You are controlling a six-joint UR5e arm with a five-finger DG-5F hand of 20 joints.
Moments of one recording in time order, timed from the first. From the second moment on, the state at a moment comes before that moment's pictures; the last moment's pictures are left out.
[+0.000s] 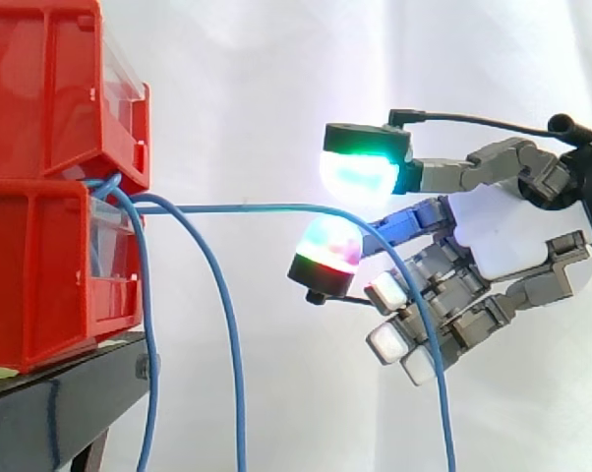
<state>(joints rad) 0.11 -2.29 -0.96 -3.35 -1.21 0.06</state>
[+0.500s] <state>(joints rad) 0.11 -2.29 -0.96 -3.37 -1.22 0.06</state>
